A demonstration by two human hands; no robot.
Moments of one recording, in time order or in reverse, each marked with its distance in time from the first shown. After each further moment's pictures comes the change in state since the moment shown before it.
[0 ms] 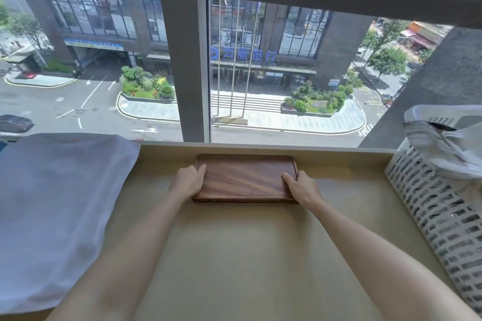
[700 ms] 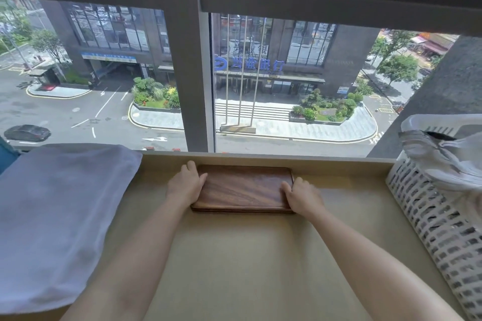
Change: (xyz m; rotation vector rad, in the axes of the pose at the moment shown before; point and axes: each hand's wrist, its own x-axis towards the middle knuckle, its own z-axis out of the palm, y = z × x) left_hand -0.015 0.014 -0.016 0.179 0.158 0.063; right_hand -0.007 -0.009 -0.010 -0.417 0.038 -0.124
